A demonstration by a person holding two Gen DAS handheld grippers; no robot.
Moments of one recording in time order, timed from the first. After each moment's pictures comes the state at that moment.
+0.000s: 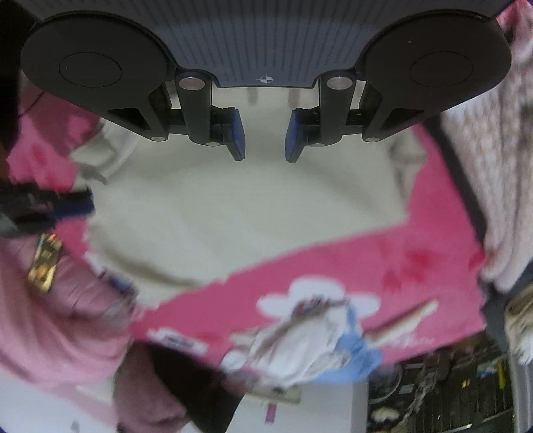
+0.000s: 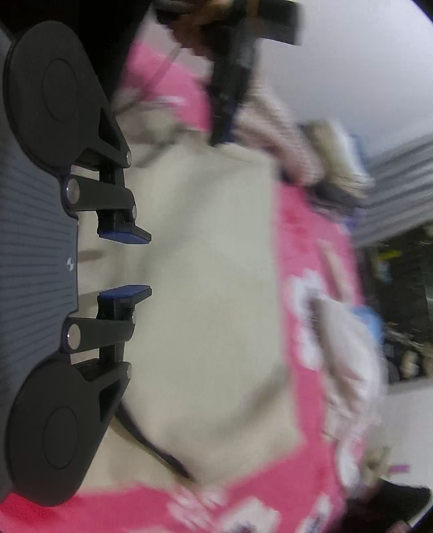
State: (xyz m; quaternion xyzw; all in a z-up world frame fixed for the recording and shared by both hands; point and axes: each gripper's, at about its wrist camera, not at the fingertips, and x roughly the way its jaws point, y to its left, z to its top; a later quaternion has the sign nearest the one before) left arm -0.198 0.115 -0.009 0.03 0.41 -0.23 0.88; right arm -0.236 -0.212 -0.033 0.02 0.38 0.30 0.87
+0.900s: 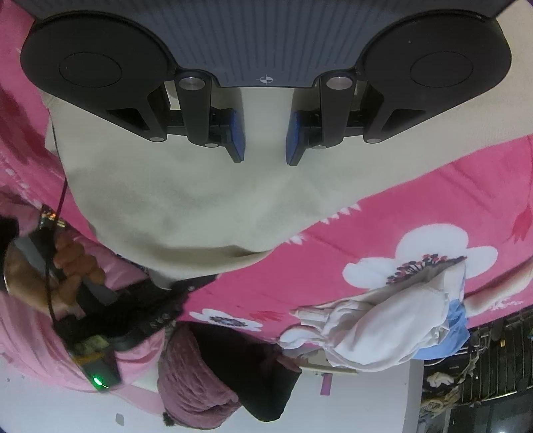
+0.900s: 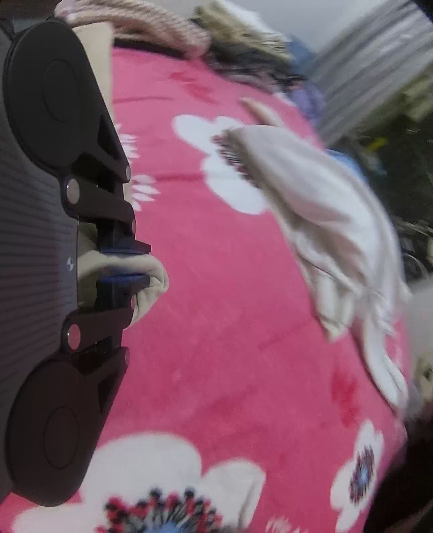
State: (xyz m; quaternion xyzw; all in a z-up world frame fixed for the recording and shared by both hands) left arm -0.125 0.003 -0.097 0.02 0.34 -0.31 0.89; right arm -0.004 -0.284 -0.075 0.15 0.46 0.17 0.86
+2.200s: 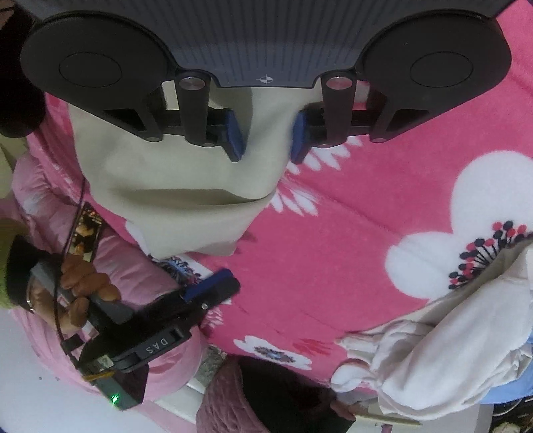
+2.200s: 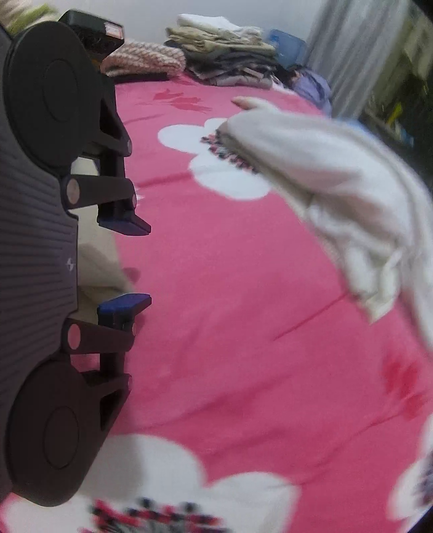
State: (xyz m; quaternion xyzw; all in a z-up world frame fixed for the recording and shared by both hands) left arm -0.002 -0.001 -0.100 0.00 0.42 -0.45 0.79; right arm 0.079 -0.279 -0.059 0.16 0.58 0.22 0.77
